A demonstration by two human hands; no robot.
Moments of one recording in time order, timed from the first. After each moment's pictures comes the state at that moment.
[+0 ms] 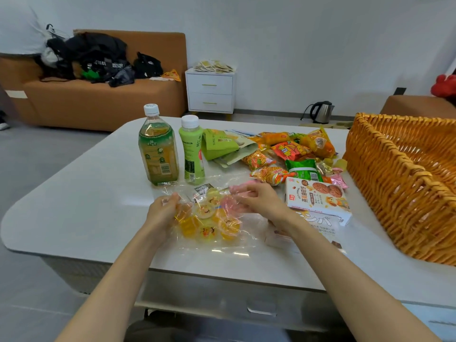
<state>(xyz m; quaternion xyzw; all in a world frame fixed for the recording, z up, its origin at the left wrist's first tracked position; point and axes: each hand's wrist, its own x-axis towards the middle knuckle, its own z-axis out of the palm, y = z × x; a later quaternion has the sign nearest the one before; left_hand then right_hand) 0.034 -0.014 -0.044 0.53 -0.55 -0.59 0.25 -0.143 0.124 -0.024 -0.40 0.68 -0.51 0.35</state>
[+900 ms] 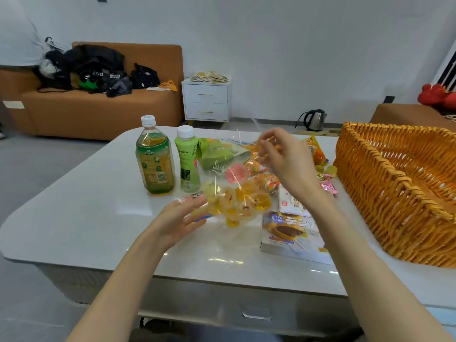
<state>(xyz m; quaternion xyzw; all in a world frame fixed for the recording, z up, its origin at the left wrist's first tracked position) 0.030 0.026 -0.010 0.36 -0.46 -0.78 0.21 -0.155 0.158 0.073 -0.50 0.72 -0.48 -0.09</state>
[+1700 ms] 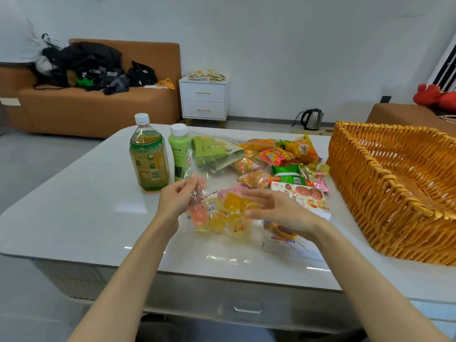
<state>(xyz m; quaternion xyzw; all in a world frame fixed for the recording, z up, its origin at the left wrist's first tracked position) -0.003 0.038 0.002 0.38 -0.60 -0.61 0.36 -0.167 0.205 0.013 -0.46 0.68 -0.44 0.37</state>
